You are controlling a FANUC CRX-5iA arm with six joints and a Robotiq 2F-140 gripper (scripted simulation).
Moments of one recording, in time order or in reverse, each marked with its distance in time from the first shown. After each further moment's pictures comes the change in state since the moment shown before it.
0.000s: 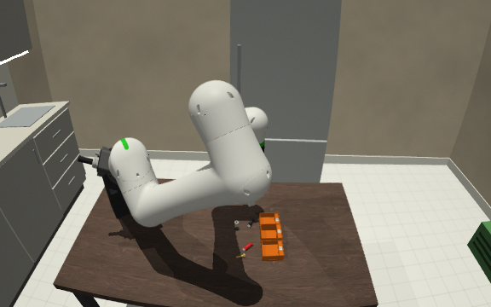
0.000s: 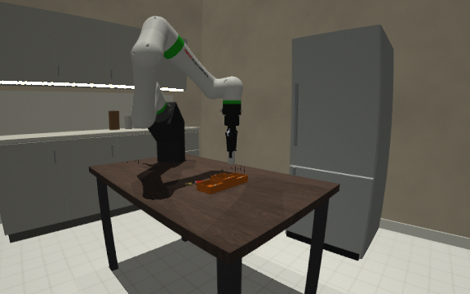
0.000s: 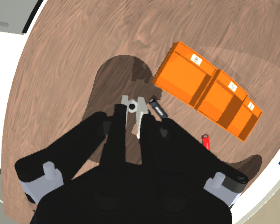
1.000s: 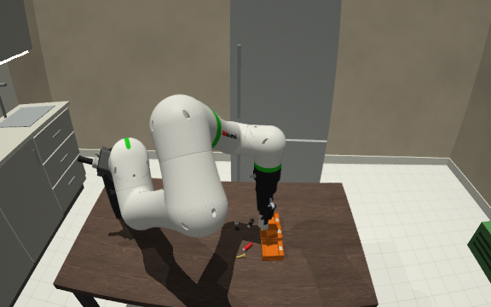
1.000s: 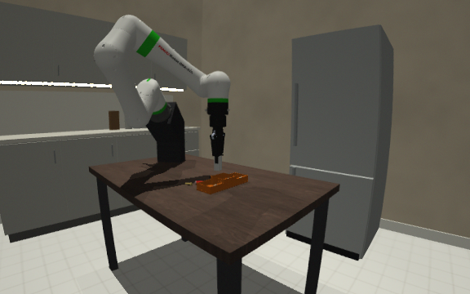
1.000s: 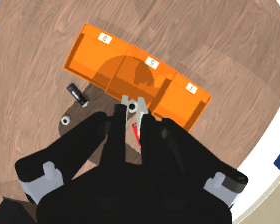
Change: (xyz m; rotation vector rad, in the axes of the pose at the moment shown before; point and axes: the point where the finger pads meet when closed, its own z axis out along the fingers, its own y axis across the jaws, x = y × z) arm -0.013 0.154 0.000 -0.002 0.000 0.001
